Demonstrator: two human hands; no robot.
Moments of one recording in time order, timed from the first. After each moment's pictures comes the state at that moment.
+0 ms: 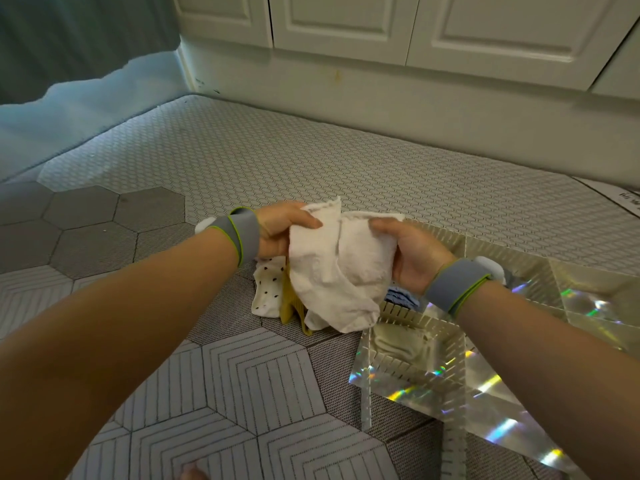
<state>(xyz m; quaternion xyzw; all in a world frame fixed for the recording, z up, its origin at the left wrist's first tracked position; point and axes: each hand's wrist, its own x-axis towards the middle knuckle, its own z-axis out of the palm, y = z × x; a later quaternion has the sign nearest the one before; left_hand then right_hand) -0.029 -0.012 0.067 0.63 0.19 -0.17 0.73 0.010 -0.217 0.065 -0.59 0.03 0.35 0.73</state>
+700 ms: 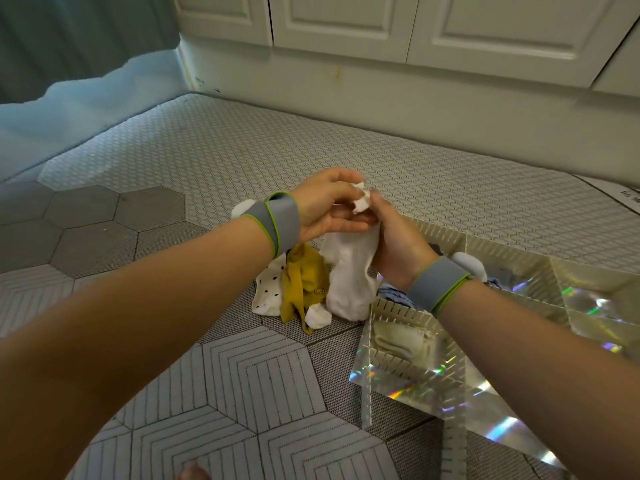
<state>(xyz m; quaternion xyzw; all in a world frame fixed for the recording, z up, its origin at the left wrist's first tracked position) -0.025 -0.073 0.115 0.63 0.13 -0.07 0.77 0.005 -0.195 0.063 -0.57 -0.06 0.31 0.76</state>
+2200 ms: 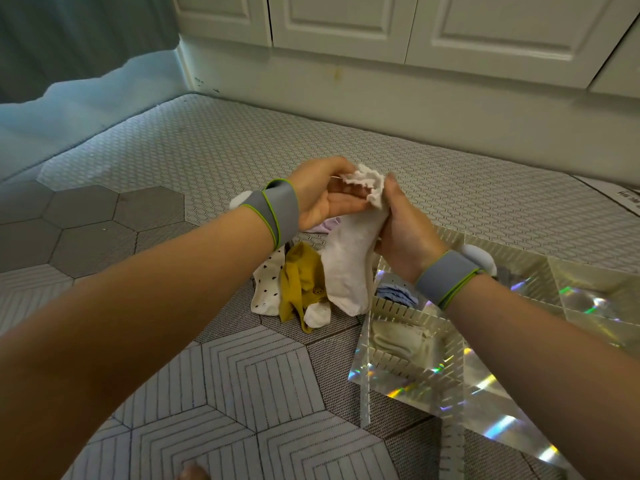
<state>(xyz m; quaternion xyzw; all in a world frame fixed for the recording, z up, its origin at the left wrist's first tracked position) -0.018 -0.072 0.129 0.57 0.17 -0.04 0.81 0.006 -0.202 0.080 -0.57 -0.06 0.26 0.78</state>
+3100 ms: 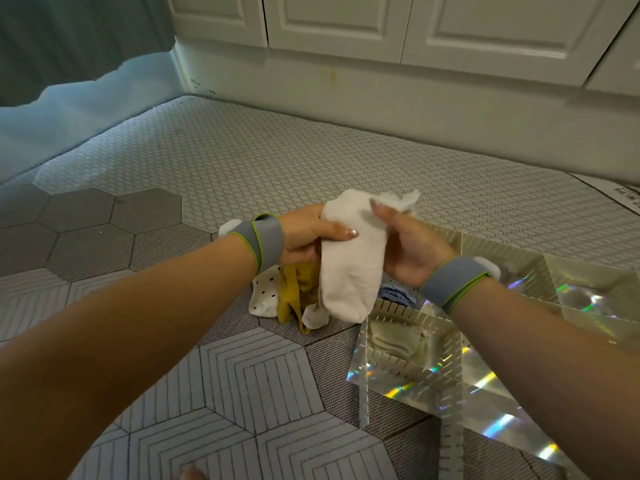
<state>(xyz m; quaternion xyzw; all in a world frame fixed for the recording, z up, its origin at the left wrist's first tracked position) -0.032 -0.058 0.071 0.61 0.07 -0.19 0.76 0.005 -0.220 0.073 -0.50 -0.04 0.37 0.78</state>
